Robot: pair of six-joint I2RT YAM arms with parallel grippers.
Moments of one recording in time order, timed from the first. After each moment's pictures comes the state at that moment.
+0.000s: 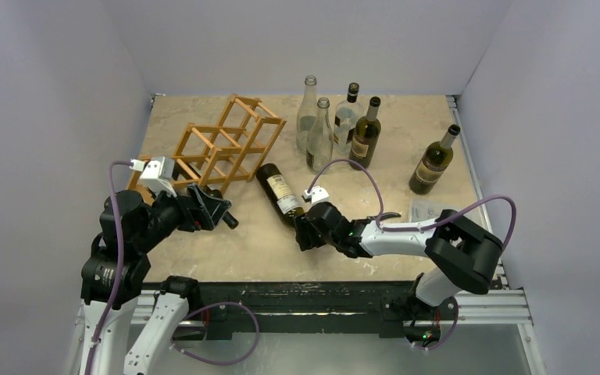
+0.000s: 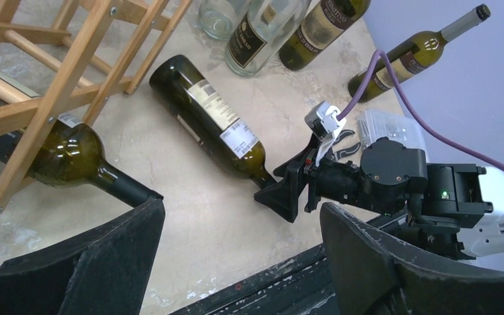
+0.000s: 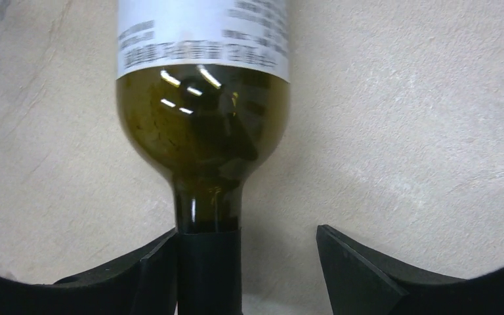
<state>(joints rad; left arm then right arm) -0.15 0.52 1.02 -0.85 0.36 -0.42 1.01 1.53 0.66 0.09 0.24 0.51</state>
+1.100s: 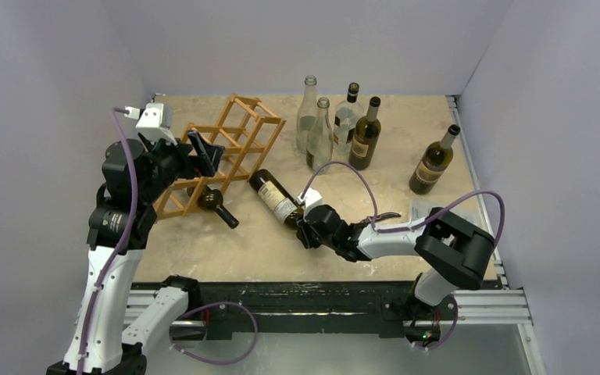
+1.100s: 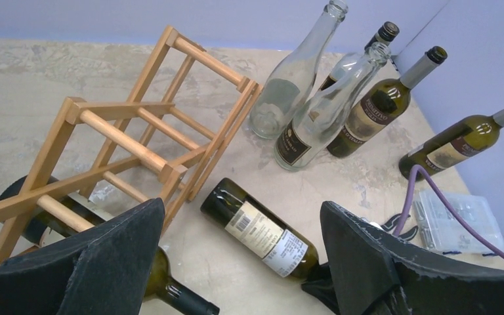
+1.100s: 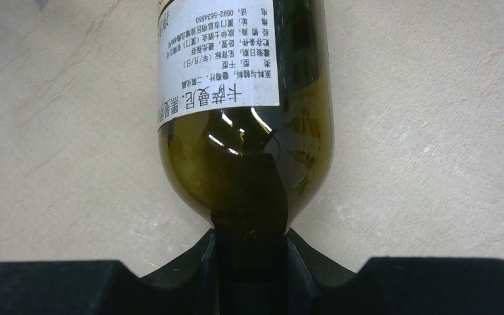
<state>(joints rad) -0.15 0.80 1.19 -0.59 0.20 -0.29 1.03 1.59 0.63 0.29 0.24 0.35</state>
